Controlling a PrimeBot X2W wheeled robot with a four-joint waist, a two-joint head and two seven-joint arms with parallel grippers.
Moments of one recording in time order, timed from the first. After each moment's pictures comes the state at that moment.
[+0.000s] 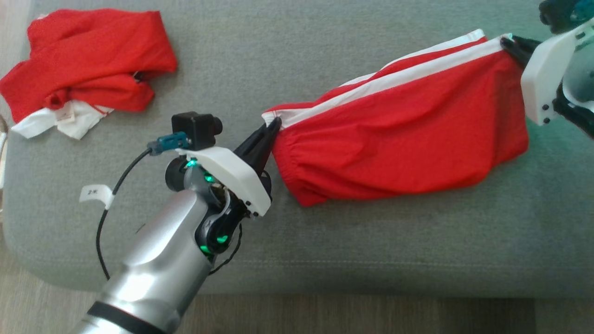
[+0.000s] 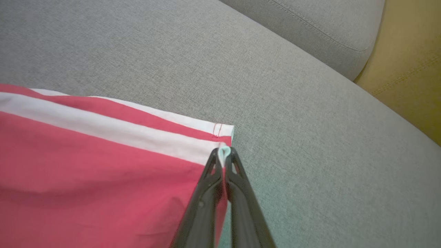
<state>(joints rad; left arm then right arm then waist) -0.60 0.15 -0.72 0.47 -0.86 -0.06 -0.06 -1.02 -0.63 0.79 0.63 0.64 0.13 0.28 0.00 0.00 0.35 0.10</state>
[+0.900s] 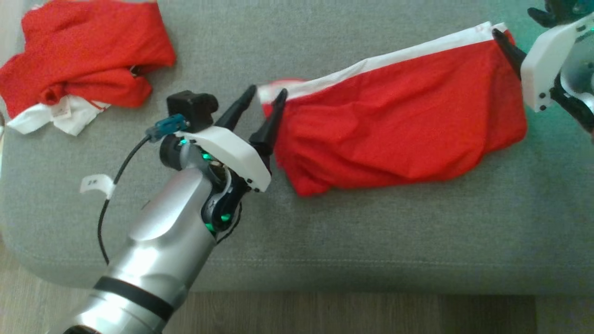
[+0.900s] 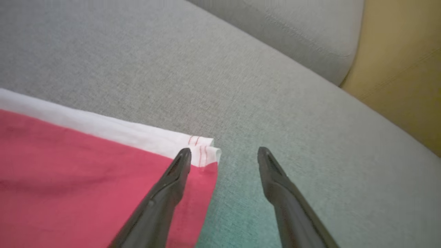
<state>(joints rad) -0.71 0.10 -0.73 0.63 -0.80 -0.08 -0.20 -1.14 -0.54 0.90 0.93 0.63 0.13 0.06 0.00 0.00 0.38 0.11</state>
